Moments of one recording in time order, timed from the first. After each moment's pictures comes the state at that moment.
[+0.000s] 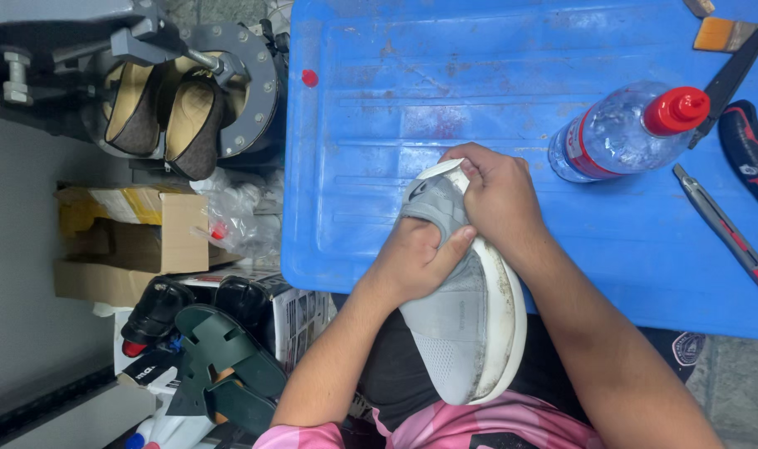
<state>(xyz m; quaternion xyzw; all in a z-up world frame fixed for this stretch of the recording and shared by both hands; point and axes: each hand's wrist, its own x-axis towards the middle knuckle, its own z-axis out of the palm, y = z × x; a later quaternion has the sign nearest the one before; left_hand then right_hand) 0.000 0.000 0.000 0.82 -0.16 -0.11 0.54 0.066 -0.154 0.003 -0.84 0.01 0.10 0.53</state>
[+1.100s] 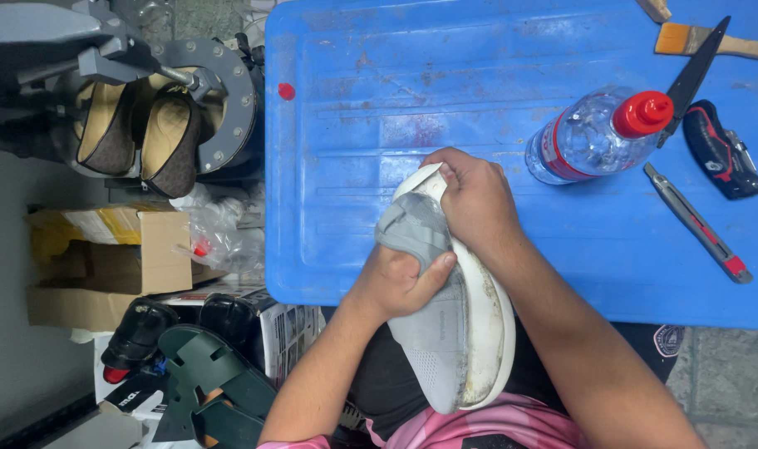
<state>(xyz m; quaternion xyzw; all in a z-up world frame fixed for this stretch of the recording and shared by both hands) -0.003 0.002 0.005 0.79 -0.29 0.04 0.54 0.067 -0.148 0.009 -0.85 0.04 0.12 0.51</state>
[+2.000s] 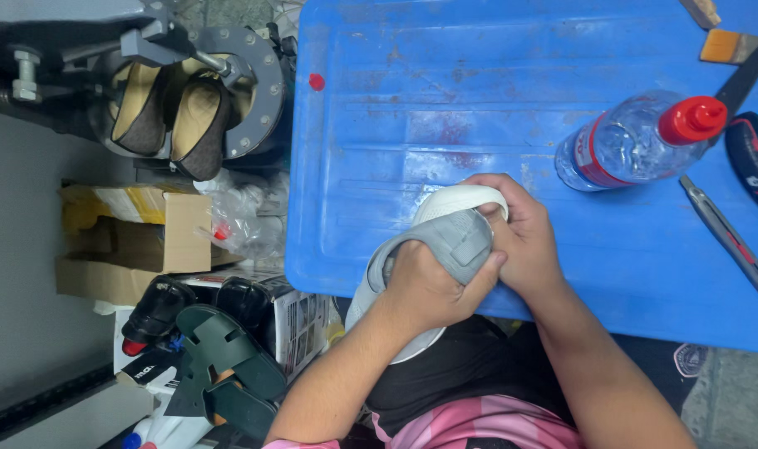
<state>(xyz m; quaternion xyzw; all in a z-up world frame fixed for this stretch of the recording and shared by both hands) -0.012 -0.024 0.040 0.85 -0.22 0.12 0.47 0.021 -0.173 -0.018 -0.66 -0.06 0.08 0.75</state>
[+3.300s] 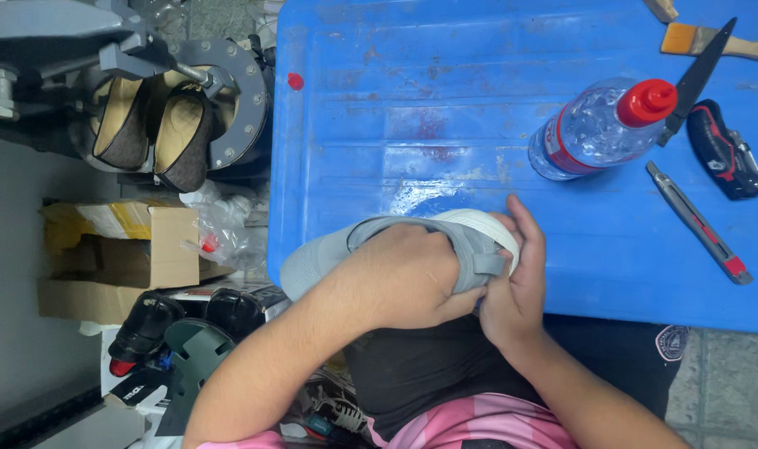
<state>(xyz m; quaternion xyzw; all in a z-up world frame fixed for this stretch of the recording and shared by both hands) 0.023 -0.009 0.106 0.86 -0.40 -0.19 0.27 -0.051 -0.168 -0.021 -0.66 -0.01 -0.07 0.75</state>
